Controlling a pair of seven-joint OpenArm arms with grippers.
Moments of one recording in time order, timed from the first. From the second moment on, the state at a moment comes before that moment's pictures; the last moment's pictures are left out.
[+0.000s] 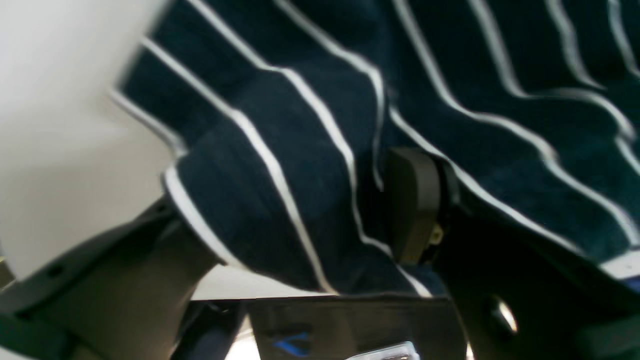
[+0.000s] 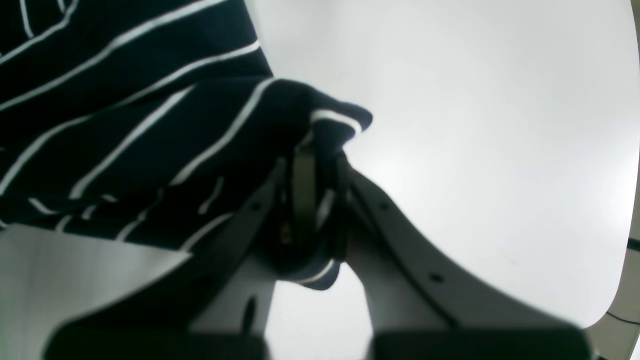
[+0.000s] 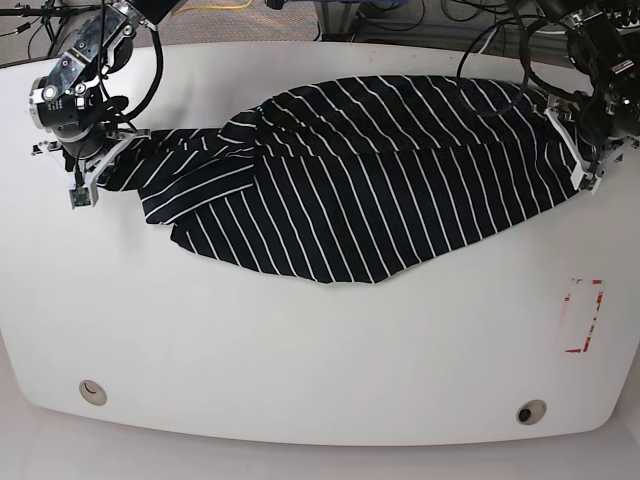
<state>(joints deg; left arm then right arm) 10.8 -14.1 -37.1 105.0 -19.6 -41.8 79.3 -7.6 3.4 41.9 113.7 8.7 40.8 -70.2</state>
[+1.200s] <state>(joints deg) 4.6 -23.2 -57.4 82.2 -30.3 -41.8 78.9 -7.8 3.4 41.9 113.7 8.4 40.8 -70.2</state>
